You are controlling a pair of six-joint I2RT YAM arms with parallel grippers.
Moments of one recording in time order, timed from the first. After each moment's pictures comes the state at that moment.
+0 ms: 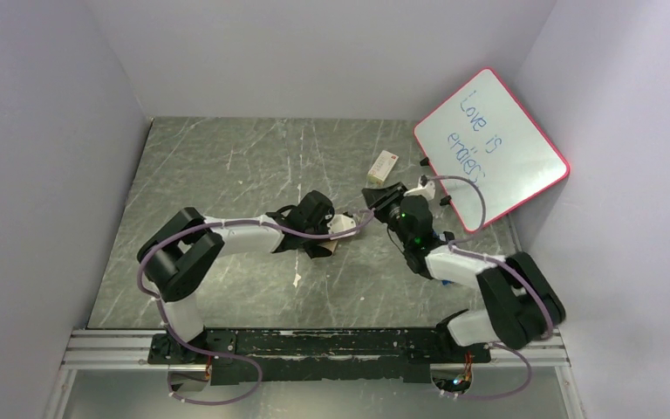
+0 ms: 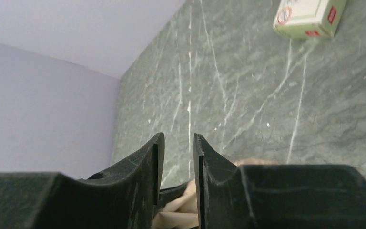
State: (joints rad) left arm -0.85 1.80 0.97 -0.02 -0.11 0.64; right arm 0.48 1.43 0.45 0.78 0.16 1.04
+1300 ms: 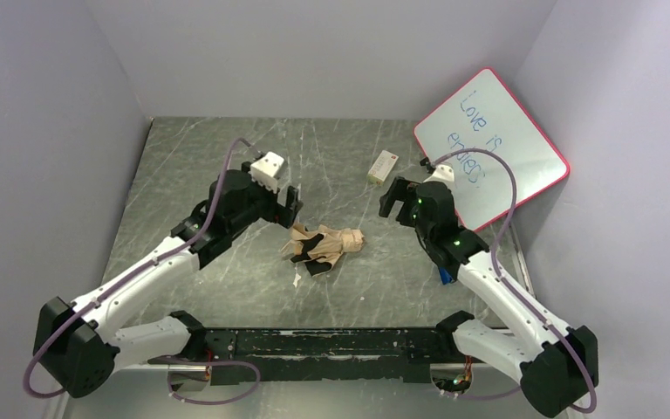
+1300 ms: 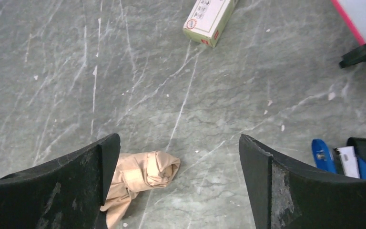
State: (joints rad) left arm -0.64 1.11 0.82 -0.04 0.02 -0.02; right arm 0.47 0.97 0.71 -0.20 0.28 0.52
